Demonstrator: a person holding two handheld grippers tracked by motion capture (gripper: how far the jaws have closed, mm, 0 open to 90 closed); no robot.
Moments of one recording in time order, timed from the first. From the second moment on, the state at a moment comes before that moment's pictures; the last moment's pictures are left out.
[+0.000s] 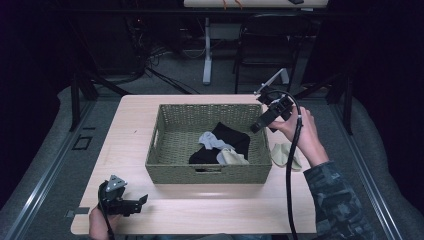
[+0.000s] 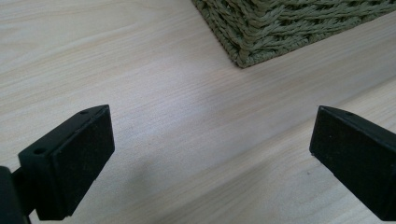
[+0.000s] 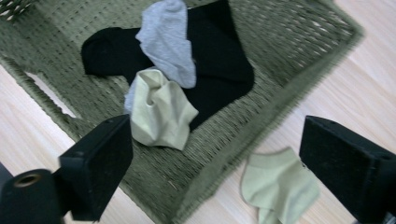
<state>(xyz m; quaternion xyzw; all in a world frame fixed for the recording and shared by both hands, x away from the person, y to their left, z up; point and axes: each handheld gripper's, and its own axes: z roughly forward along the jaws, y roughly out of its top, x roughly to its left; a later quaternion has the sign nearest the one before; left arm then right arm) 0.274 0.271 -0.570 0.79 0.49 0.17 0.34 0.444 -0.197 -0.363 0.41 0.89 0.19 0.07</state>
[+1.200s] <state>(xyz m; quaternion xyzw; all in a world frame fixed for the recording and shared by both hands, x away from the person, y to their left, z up) 0.275 0.270 -0.571 0.79 0.49 0.17 0.33 0.465 -0.126 -0.467 0.38 0.92 0.07 -0.03</state>
